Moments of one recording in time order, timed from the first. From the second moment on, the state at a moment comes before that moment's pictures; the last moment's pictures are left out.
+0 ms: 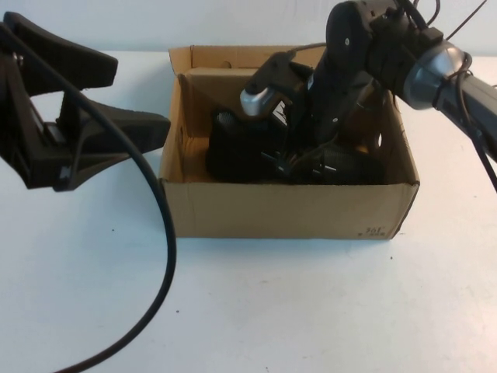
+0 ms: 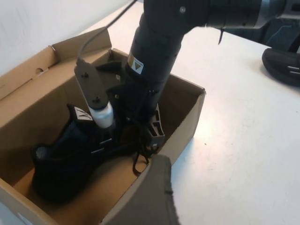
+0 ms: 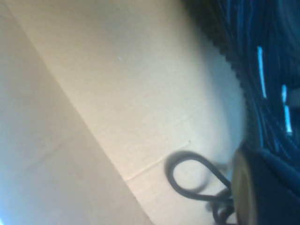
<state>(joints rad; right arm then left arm) 0.48 2.22 -2.14 0.16 1.24 -0.53 -0.17 1.07 -1.19 -0.91 1.03 1.09</state>
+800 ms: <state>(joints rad) 0.44 2.27 -2.14 0.26 1.24 -0.51 -0.29 1.74 -1.39 -0.99 0.89 1.30</state>
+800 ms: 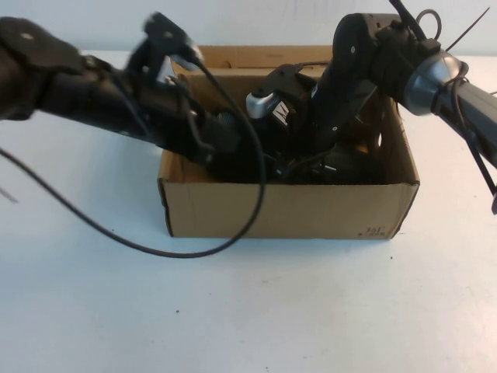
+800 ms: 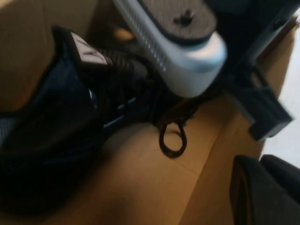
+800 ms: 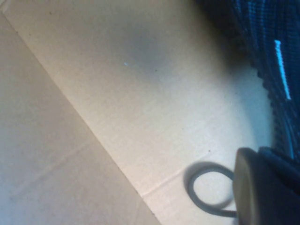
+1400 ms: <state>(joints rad) 0.44 2.31 -2.14 0.19 1.23 -0.51 -0.38 1.97 -1.50 -0.78 0.91 1.10</state>
